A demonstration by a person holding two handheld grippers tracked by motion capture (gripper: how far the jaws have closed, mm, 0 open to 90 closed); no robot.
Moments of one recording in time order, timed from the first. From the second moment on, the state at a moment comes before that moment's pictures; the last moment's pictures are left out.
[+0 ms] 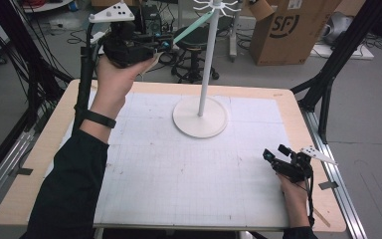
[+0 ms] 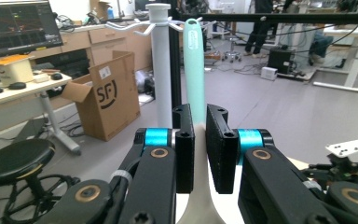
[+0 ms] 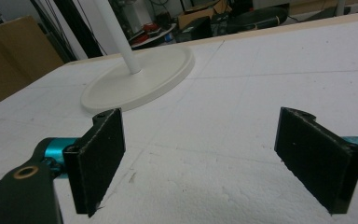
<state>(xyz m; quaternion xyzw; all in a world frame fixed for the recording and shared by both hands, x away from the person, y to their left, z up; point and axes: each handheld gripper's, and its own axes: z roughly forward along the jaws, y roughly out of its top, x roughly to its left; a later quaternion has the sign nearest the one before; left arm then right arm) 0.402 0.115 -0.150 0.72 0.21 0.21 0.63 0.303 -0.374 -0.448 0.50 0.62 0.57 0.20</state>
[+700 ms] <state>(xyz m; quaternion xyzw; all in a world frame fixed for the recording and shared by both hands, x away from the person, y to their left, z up) 0.416 0.101 -0.165 0.74 0.23 0.22 0.59 0.303 -0.374 -0.448 0.51 0.62 0.57 0.19</state>
